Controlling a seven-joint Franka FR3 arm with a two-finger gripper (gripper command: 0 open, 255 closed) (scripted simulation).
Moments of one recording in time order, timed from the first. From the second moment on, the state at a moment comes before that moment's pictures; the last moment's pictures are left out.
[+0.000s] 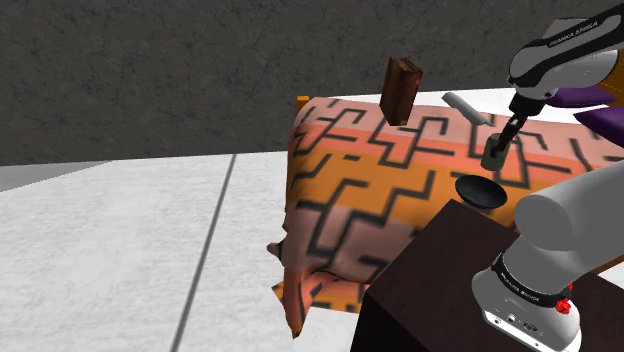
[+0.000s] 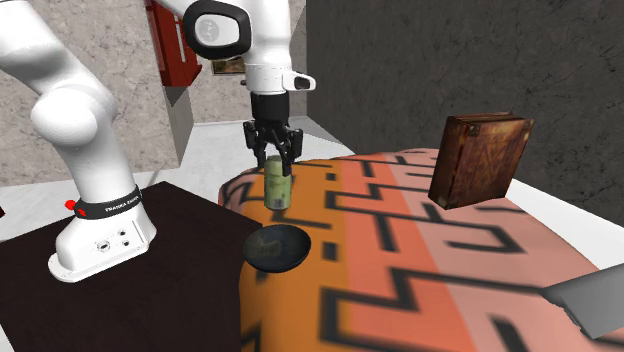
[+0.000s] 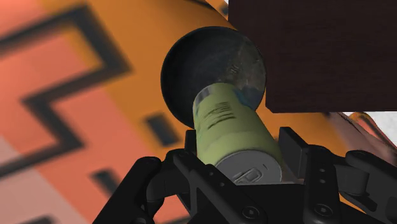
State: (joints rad) arm -0.56 -0.40 -0.49 -2.59 -0.22 2.22 -0.90
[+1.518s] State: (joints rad) arm -0.53 -0.17 -0.59 -2.72 -0.16 2.56 -1.00
